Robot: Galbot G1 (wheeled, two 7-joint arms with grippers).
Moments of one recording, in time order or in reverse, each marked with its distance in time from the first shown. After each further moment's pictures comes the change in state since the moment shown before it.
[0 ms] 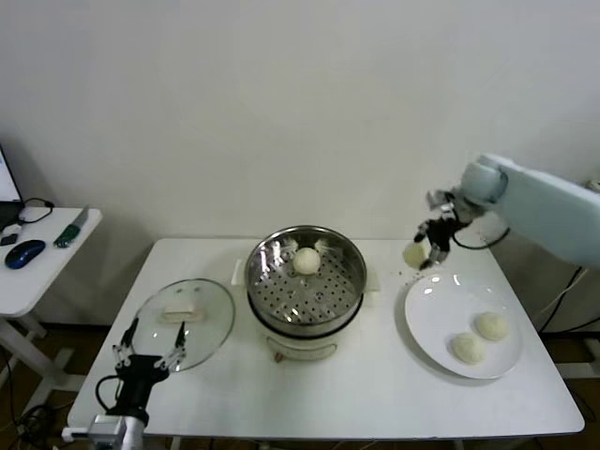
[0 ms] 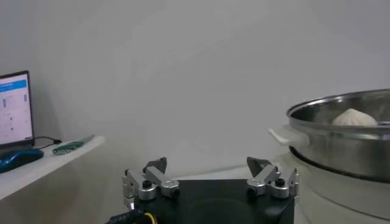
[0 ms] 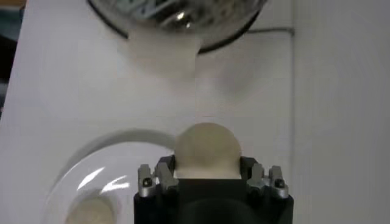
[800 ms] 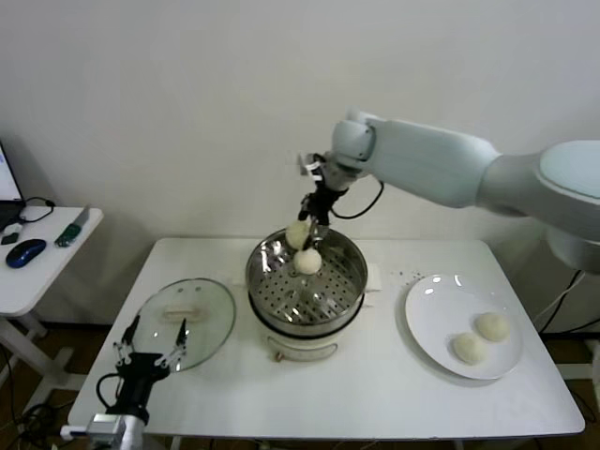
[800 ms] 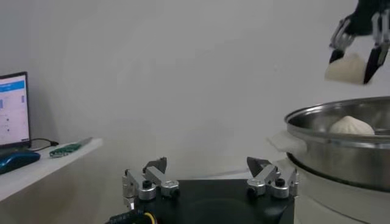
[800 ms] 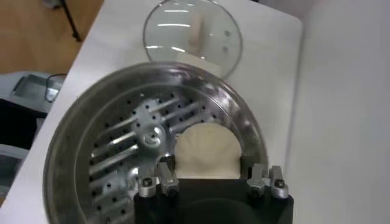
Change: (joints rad) left arm -0.002 0.009 0.002 -0.007 -0.021 -0.002 0.002; right arm 0.083 0.476 -0.149 -0.062 0.337 -0.111 0.065
